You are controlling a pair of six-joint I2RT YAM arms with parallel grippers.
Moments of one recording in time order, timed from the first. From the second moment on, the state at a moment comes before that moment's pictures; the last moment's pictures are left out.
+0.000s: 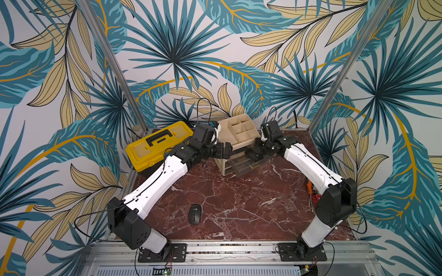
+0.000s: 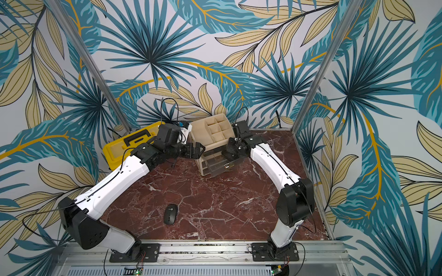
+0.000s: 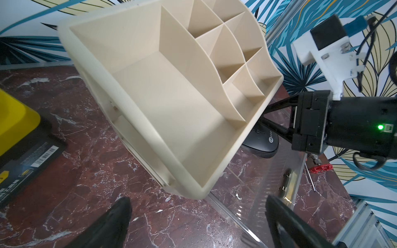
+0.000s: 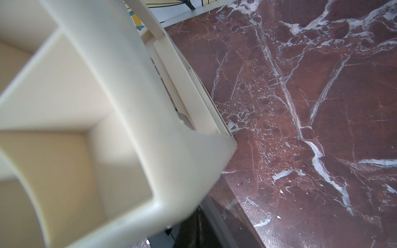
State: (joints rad) left arm -0.56 1.51 1.51 -0.64 0.09 -0.37; right arm 0.37 1.72 1.61 -0.77 0.03 0.55
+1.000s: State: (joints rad) left arm -0.56 1.51 1.52 -0.64 0.11 -0.36; right arm 0.37 1.71 1.58 -0.72 -0.02 0.42
